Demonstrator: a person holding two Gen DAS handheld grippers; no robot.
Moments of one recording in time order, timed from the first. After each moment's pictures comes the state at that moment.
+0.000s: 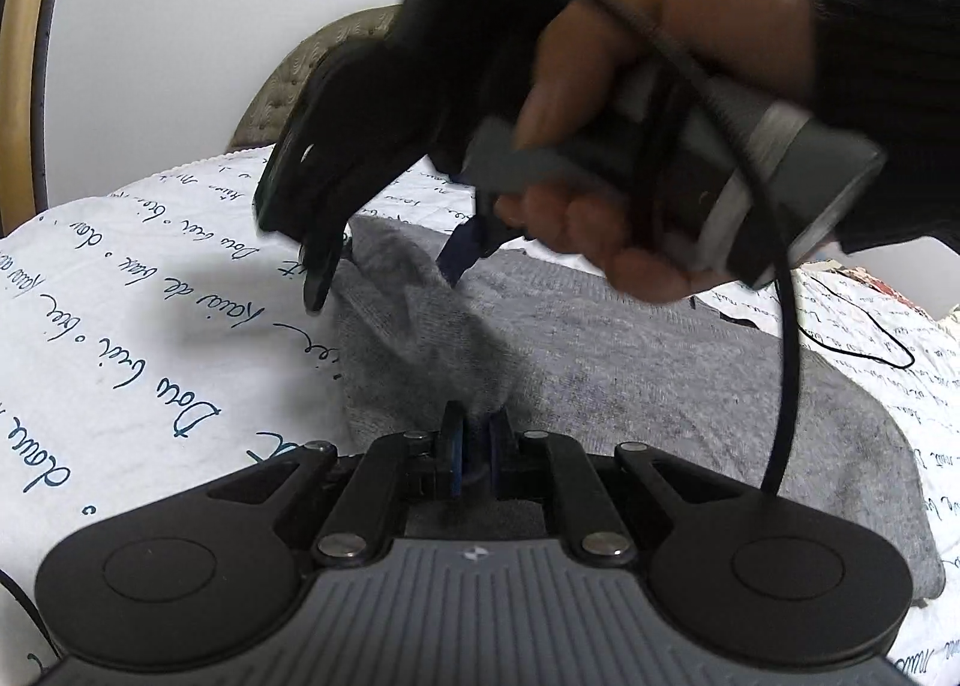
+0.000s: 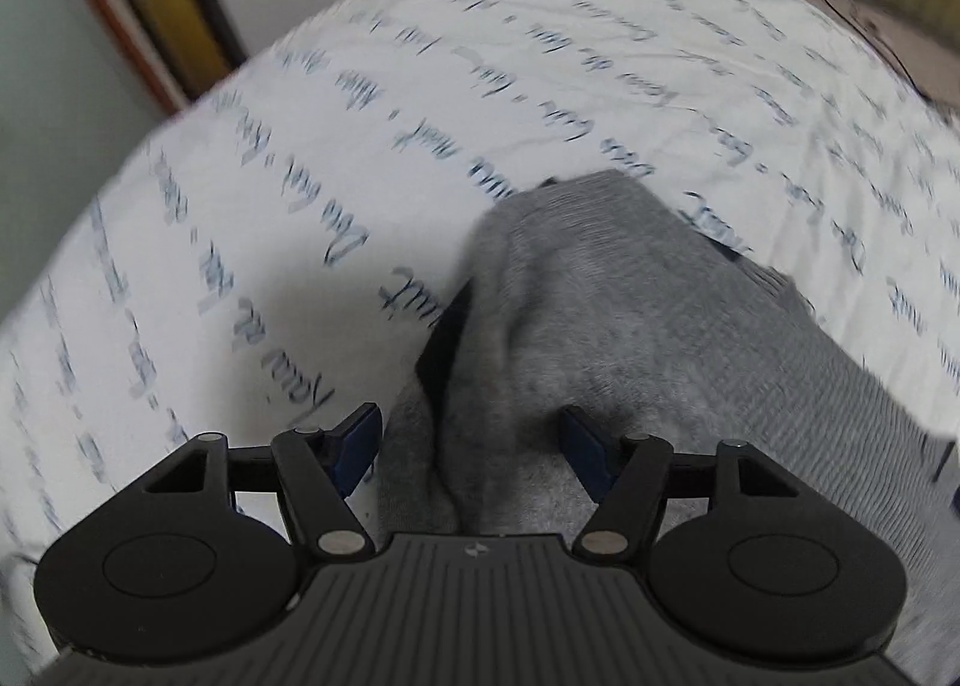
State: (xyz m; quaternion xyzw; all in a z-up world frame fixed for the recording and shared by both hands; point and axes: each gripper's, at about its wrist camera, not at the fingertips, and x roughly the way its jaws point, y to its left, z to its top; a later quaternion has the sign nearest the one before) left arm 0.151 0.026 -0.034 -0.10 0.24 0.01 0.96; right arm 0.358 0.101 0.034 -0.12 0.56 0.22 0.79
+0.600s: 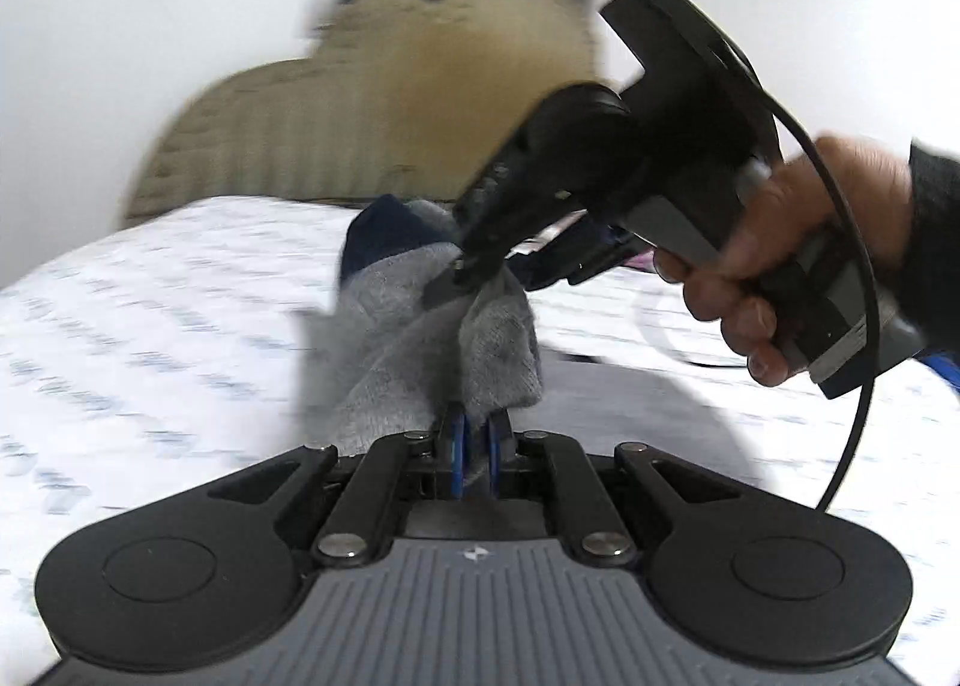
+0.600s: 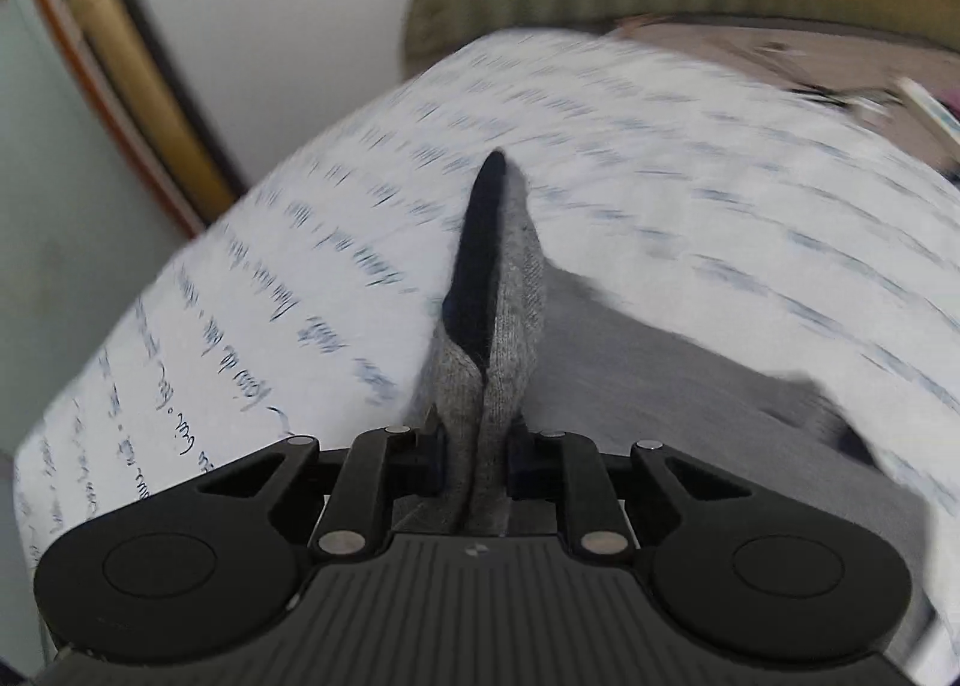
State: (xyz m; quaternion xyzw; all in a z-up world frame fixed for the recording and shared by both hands) left arm 0.135 -0.050 0.010 -0.06 0.20 -0.10 0.97; right arm 0.311 -0.091 0.099 0.03 0.46 0.23 0.86
